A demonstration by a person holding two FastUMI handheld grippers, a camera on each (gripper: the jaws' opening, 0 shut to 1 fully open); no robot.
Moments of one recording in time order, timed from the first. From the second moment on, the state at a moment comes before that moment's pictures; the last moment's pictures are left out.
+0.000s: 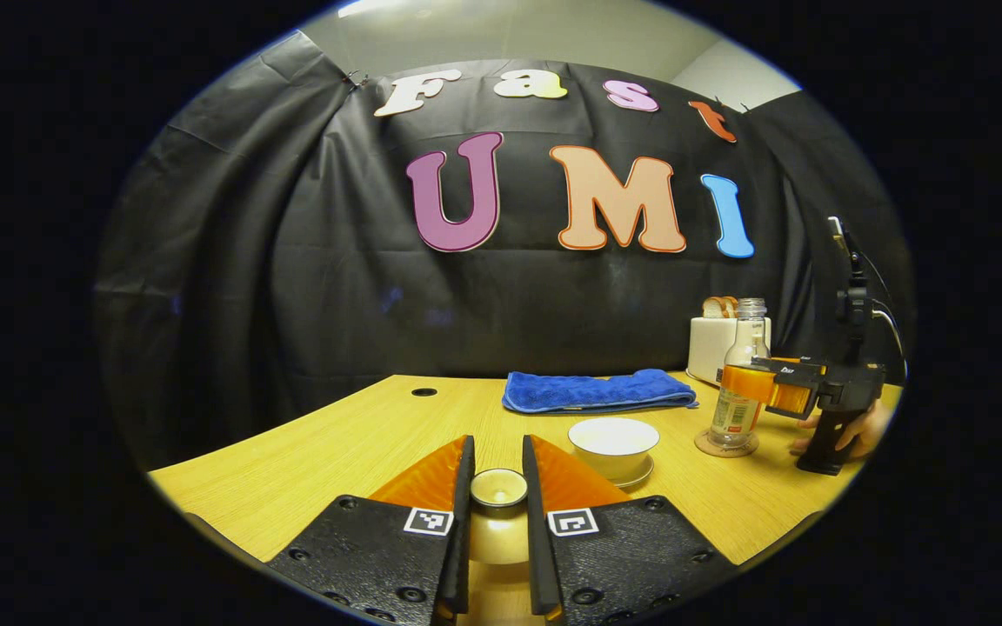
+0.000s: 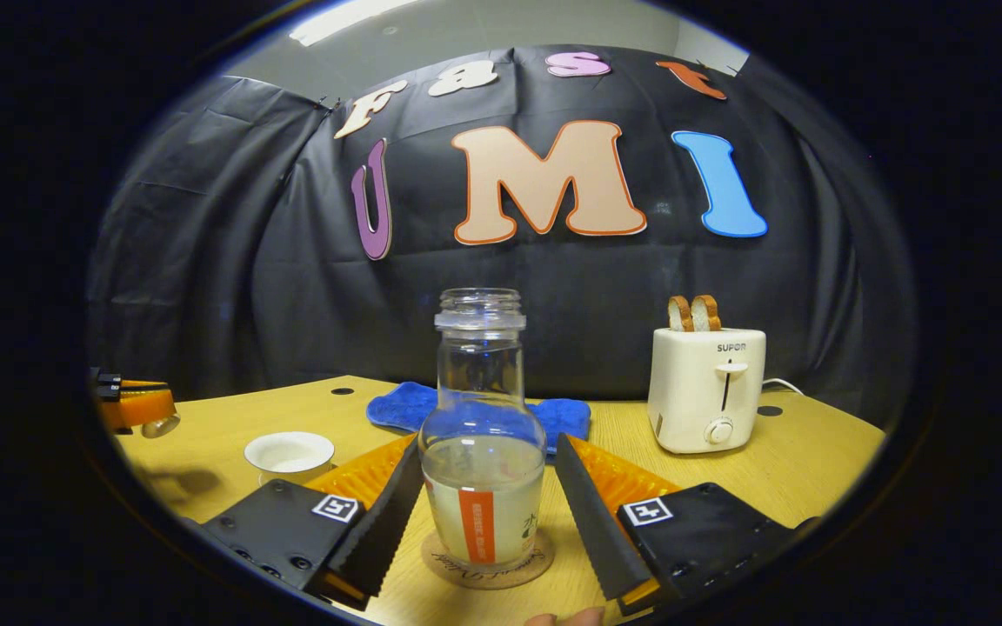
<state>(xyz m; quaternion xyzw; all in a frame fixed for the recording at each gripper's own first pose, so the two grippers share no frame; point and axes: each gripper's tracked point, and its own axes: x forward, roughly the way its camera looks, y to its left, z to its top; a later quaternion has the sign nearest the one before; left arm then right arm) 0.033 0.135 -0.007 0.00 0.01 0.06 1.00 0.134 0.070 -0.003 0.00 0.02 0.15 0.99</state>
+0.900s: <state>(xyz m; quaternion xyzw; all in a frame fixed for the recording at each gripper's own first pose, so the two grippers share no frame) 0.099 0.087 -0.006 0.00 0.00 0.04 1.00 0.031 0.009 0.009 0.00 0.02 0.16 0.99</state>
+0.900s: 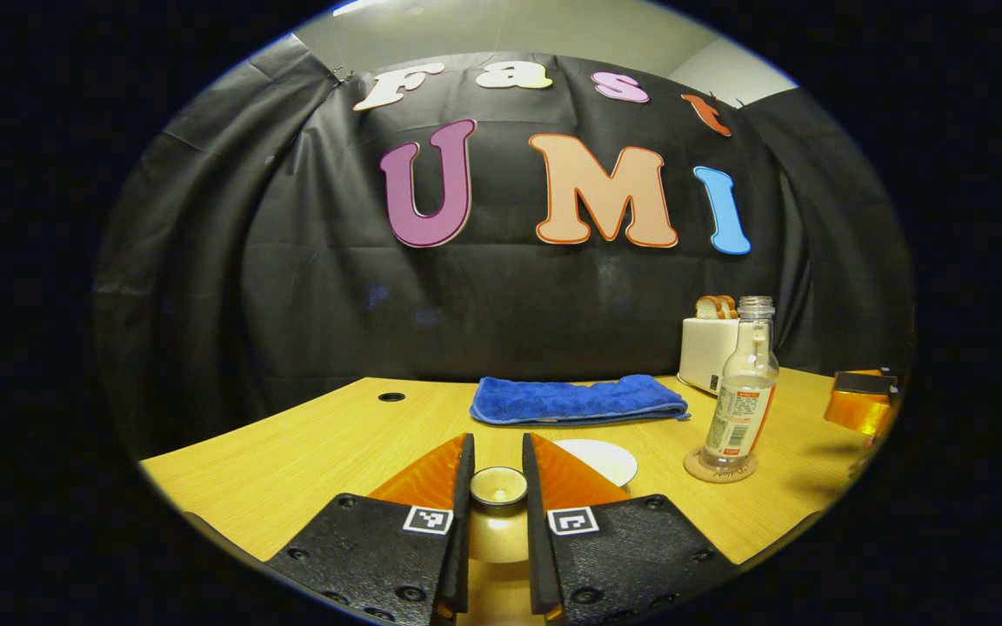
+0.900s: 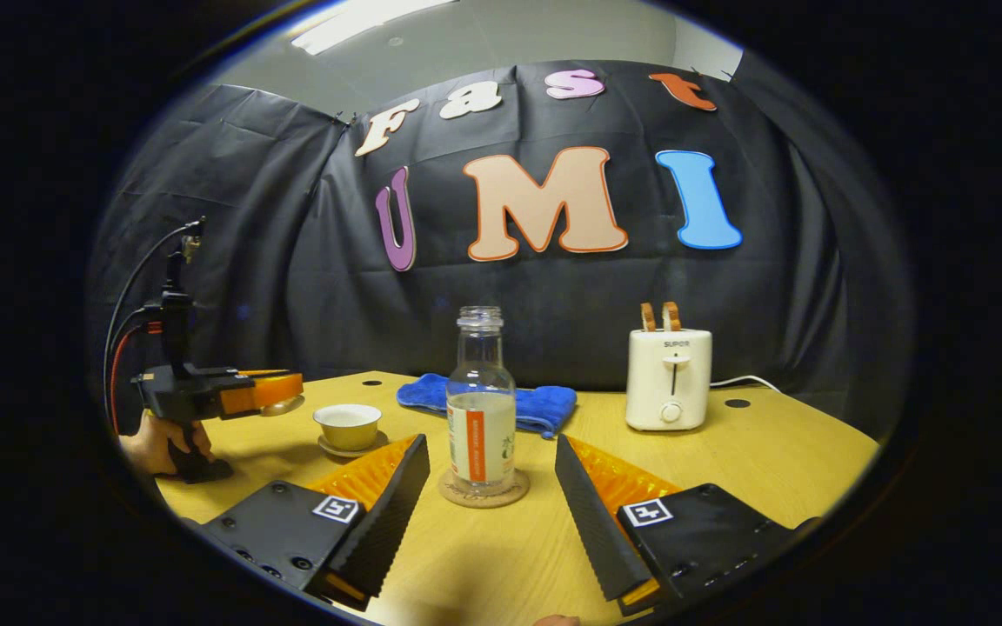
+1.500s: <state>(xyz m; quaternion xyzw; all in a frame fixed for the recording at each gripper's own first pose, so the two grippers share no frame) 0.155 0.052 -0.017 0.05 0.05 0.01 1.00 0.018 -0.007 0.010 0.00 0.02 0.16 0.99</state>
